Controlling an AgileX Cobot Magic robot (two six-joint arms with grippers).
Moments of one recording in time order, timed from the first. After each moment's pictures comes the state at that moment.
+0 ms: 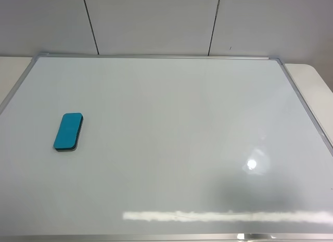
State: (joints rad) left arm 0.24 0.00 -0.51 -0.05 1.05 -0.07; right arm 0.00 0.00 -0.50 -0.06 1.06 0.03
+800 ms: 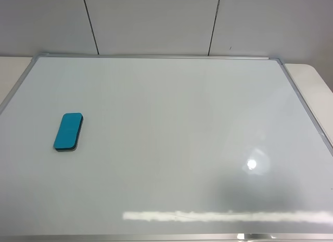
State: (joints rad) left arm 0.06 0.00 -0.51 -0.02 1.05 -0.09; right arm 0.00 0.00 -0.50 -0.06 1.06 0.03
